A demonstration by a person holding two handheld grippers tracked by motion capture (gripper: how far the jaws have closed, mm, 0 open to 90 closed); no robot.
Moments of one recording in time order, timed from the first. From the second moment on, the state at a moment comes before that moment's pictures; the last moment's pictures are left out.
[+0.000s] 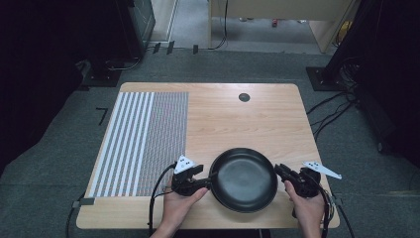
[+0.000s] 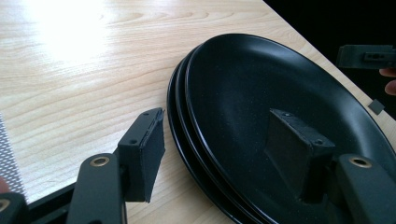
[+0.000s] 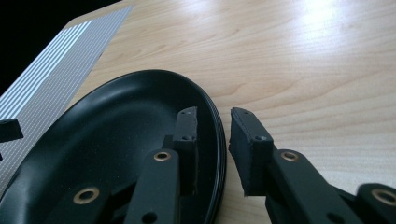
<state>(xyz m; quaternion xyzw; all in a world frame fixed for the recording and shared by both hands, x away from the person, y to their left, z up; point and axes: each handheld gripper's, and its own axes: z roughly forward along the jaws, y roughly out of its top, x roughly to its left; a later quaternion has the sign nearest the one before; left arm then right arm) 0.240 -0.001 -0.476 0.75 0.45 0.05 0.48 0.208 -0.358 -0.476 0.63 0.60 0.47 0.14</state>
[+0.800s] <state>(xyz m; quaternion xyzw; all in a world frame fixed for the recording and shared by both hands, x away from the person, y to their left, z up) 0.237 -0.014 -0.492 0.78 0.44 0.04 0.44 0.209 -0.356 -0.488 0.66 0.60 0.44 0.11</state>
